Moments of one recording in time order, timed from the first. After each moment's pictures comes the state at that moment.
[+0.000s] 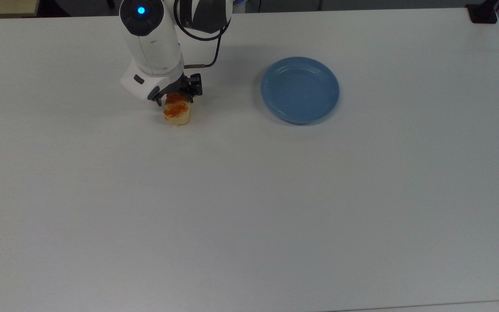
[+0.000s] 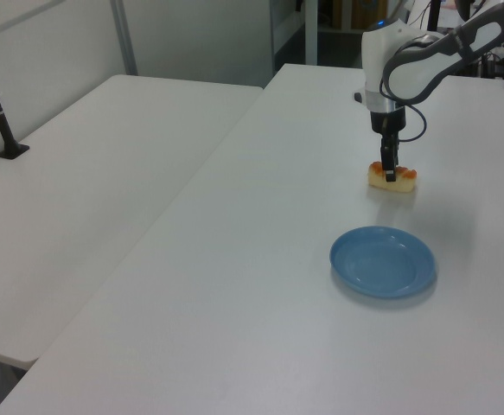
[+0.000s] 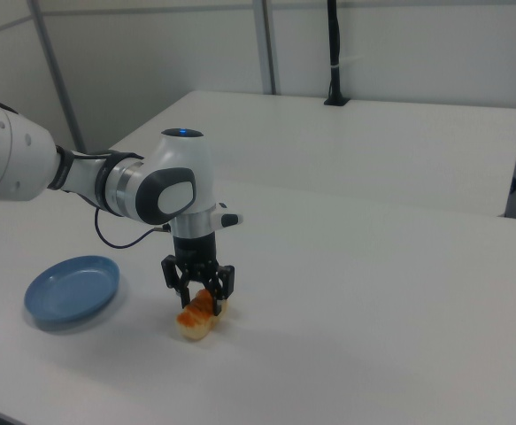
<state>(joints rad) 0.04 0.23 -0.17 -2.03 -0.01 2.11 -0.27</state>
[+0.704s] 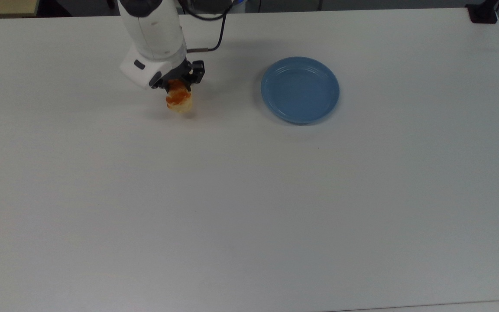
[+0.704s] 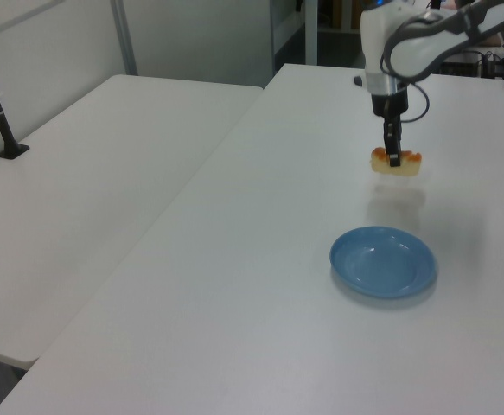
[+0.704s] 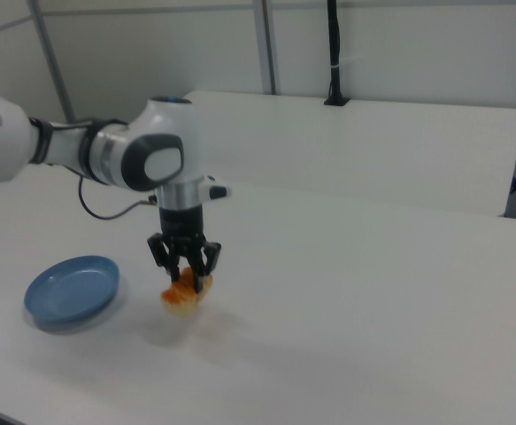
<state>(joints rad) 0.06 0.16 -0.17 -1.97 -0.01 1.95 -0.27</state>
